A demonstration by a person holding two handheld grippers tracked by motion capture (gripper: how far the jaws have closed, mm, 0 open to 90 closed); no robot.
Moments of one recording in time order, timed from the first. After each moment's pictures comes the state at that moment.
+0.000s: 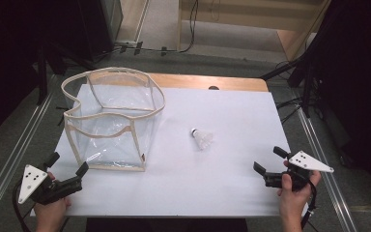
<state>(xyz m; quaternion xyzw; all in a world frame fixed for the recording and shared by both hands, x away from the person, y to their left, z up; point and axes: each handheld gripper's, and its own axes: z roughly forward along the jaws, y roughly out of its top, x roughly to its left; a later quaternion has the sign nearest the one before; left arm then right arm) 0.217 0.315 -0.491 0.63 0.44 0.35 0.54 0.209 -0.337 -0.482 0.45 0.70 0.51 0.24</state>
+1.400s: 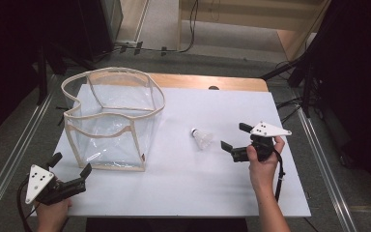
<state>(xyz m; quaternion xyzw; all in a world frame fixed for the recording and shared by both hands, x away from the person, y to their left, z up) 0.216 0.308 -0.492 0.65 0.43 0.36 0.52 0.288 -0.259 -0.451 0.38 0.75 0.51 0.19</state>
